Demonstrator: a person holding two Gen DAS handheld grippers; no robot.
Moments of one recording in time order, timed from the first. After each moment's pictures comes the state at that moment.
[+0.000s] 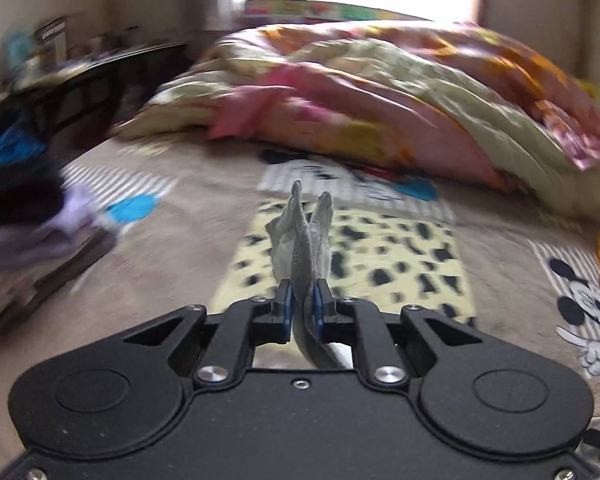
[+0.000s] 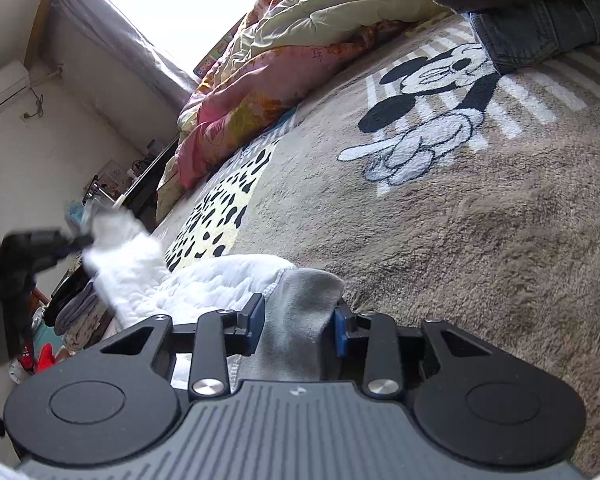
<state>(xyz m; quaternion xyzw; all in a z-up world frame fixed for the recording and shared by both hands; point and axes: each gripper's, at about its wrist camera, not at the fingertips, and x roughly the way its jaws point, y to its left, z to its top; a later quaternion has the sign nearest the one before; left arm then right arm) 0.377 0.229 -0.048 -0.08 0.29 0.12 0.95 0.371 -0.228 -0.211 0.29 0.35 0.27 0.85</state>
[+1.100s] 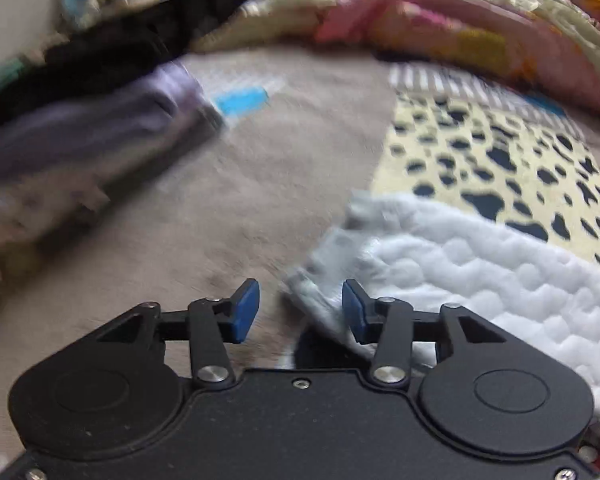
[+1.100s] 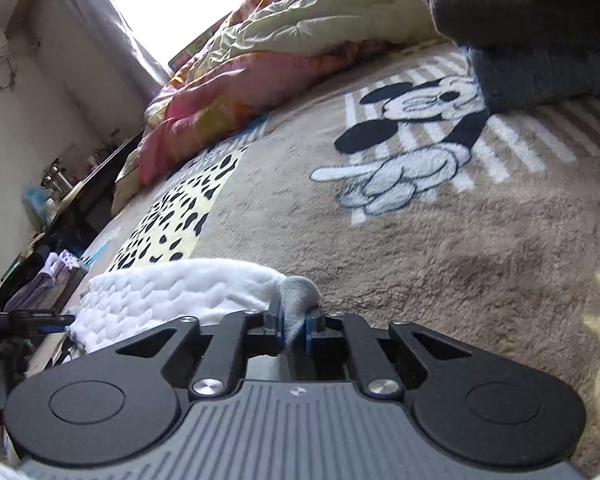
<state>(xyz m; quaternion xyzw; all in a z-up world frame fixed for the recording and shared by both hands) 0.365 0.283 -0.125 -0.03 0.37 0.22 0.90 0.383 -0.216 -0.199 0.23 0.35 0.21 0.89</state>
